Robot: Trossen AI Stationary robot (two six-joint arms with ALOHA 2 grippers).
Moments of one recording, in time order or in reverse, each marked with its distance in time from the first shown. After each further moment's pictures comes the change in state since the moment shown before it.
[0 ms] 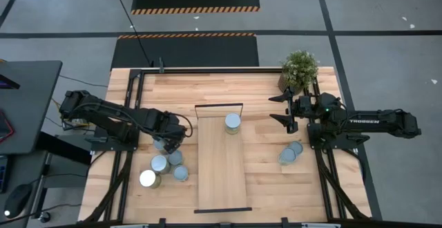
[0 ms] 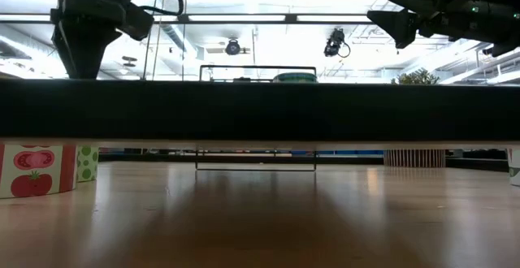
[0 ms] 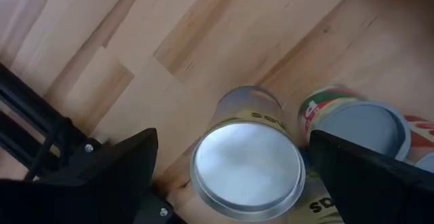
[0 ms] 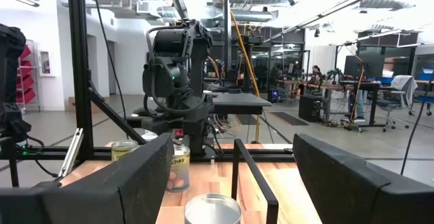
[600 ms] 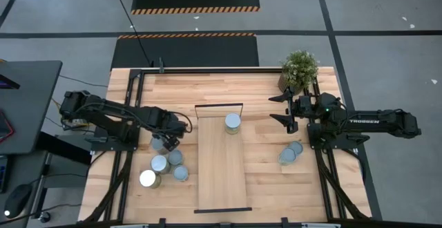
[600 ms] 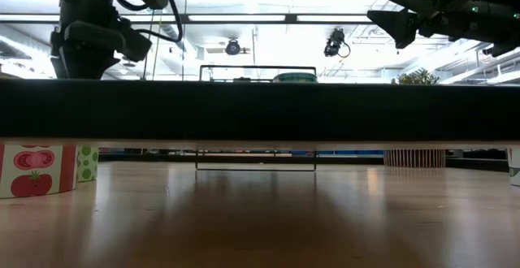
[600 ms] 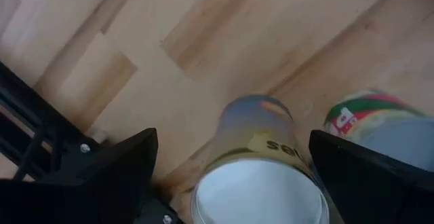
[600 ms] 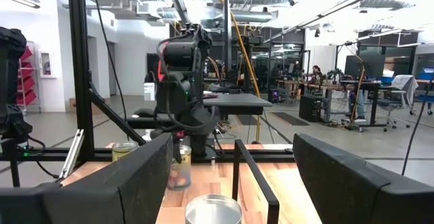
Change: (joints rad) left arm 0.078 0.000 -0.102 0.066 0.051 0.031; right arm 0.000 0.000 0.000 0.002 0.000 0.006
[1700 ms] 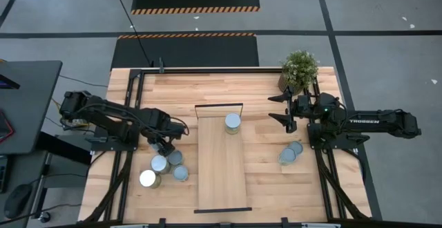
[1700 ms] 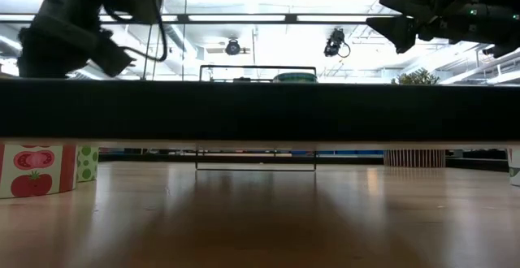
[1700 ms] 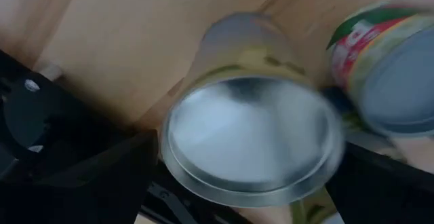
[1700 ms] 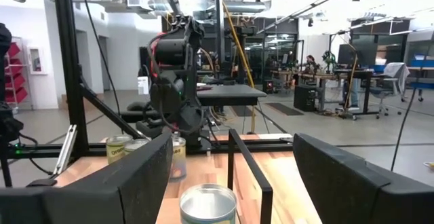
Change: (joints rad) left arm -0.013 0.001 -0.069 -0.025 0.236 -0.007; right arm -0.003 0.000 0.000 -0.038 0.026 0.011
